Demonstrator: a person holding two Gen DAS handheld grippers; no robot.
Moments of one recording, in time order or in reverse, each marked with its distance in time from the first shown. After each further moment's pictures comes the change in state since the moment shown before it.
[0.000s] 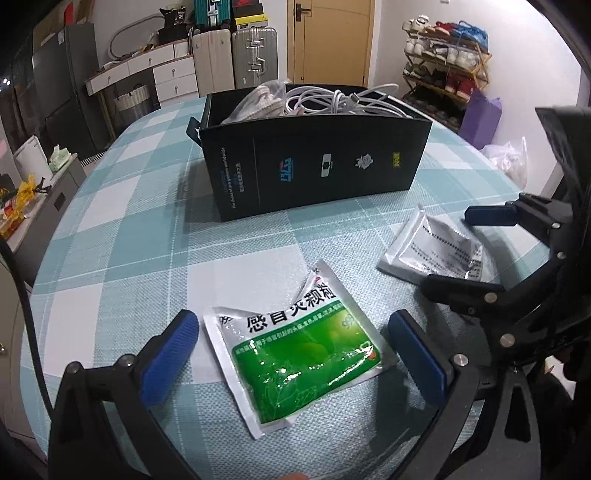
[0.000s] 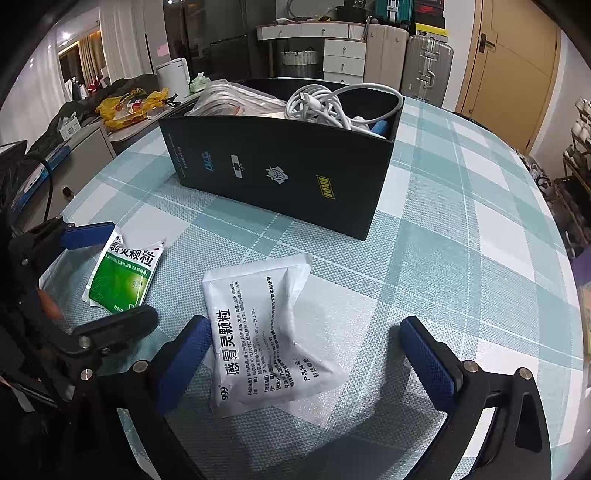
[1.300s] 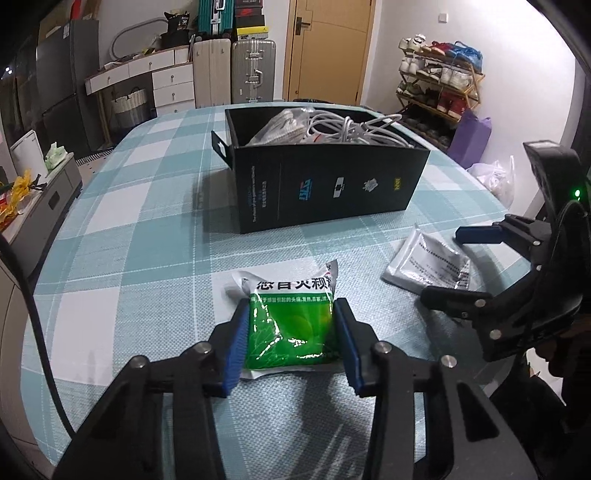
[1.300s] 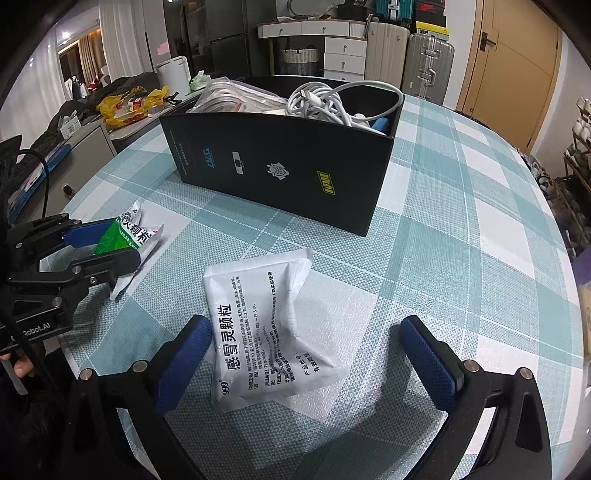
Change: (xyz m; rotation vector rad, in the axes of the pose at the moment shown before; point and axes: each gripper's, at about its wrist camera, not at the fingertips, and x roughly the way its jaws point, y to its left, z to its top) left arm -0.020 0.023 0.000 -0.038 -0.065 -0.073; right arm 0.000 0.004 -0.002 -0.004 0.006 0.002
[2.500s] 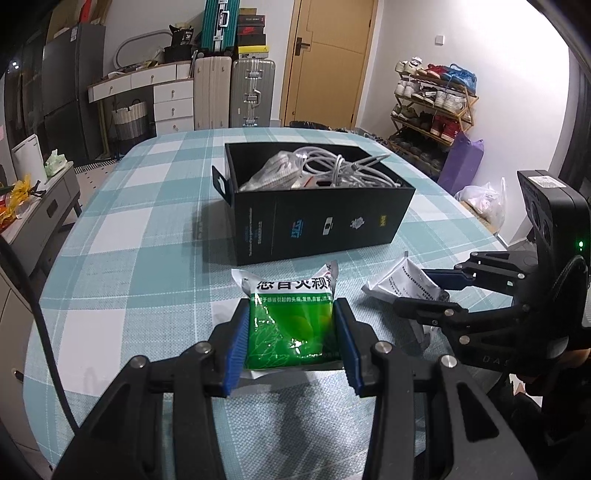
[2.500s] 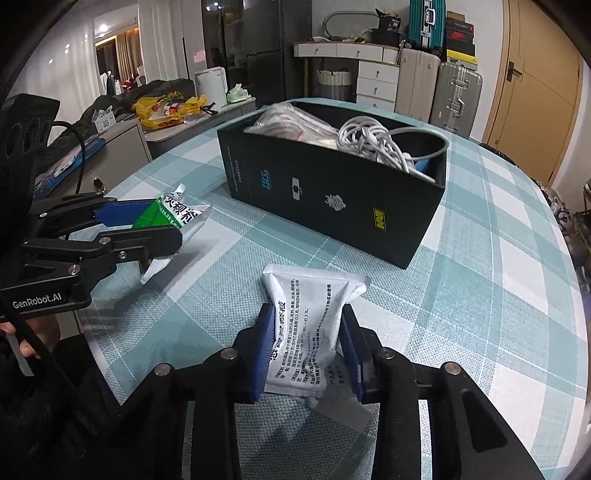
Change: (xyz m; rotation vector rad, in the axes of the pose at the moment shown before) left arm -0.019 -0.001 0.010 -0.024 -0.087 -0.032; right arm -0.018 0.021 -0.001 -0.096 -0.103 0.083
